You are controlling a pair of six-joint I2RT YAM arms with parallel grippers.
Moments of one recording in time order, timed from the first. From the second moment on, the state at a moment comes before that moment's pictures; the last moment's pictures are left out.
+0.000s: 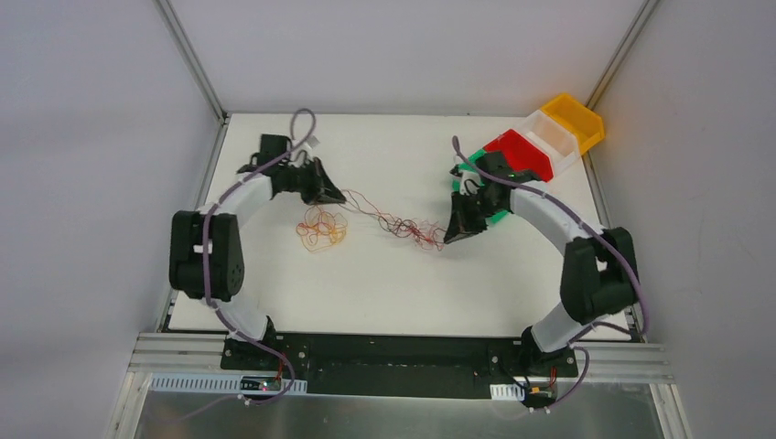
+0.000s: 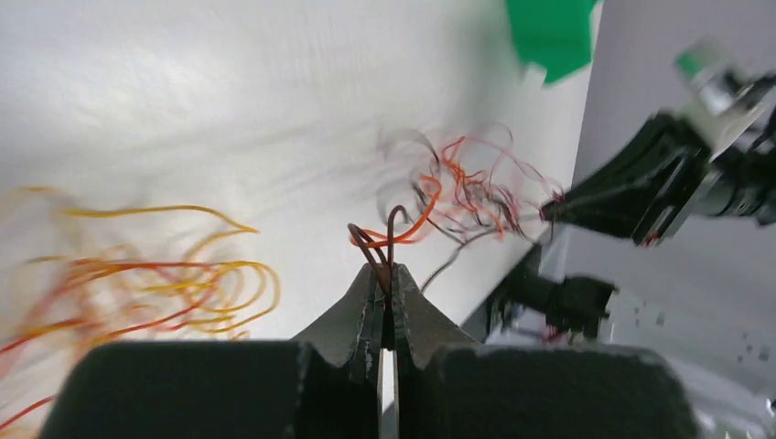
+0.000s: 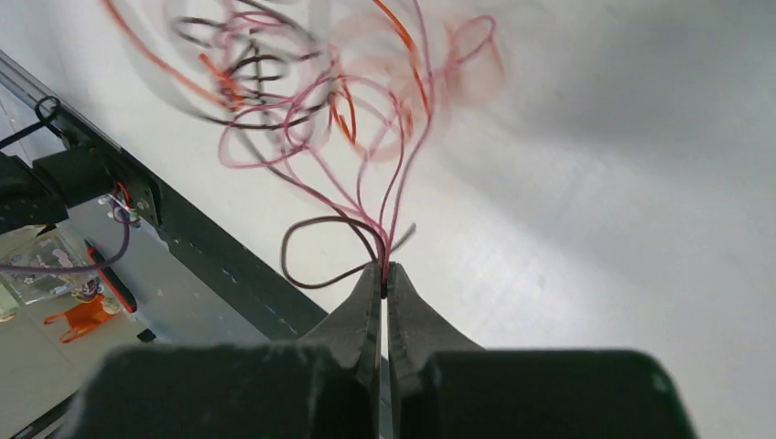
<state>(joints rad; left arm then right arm) -0.14 1.73 1.10 -0.32 0.81 -0.49 0.39 1.67 1.17 -0.74 -0.55 0.20</state>
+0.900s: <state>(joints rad) 0.37 1.73 1.91 -0.56 0.76 -0.50 -0.02 1.28 0.96 -1.22 -0.36 -0.33</state>
